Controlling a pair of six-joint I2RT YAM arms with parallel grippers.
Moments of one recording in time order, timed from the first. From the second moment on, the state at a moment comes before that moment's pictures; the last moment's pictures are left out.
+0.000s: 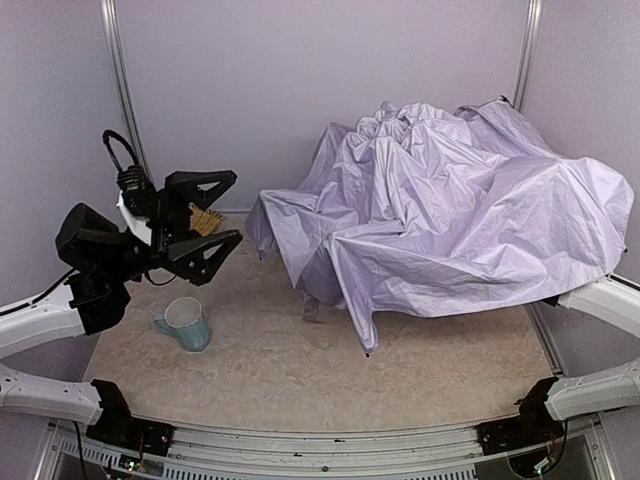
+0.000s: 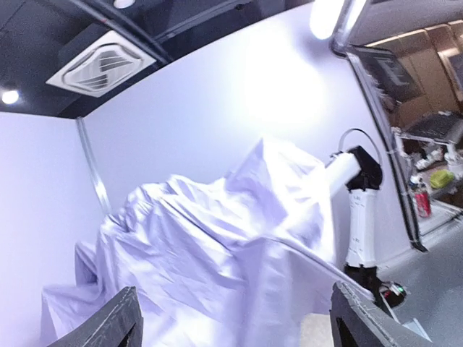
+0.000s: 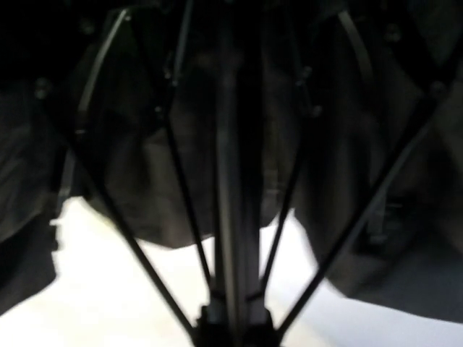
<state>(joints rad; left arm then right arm) -0.80 0.92 0.67 0.79 0.67 0.07 0.65 1.05 0.88 0.27 -0.16 -0.26</state>
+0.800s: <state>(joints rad) -0.79 1.44 0.89 0.80 0.52 -0.07 0.92 1.56 1.14 0.14 -0.30 -0.32</state>
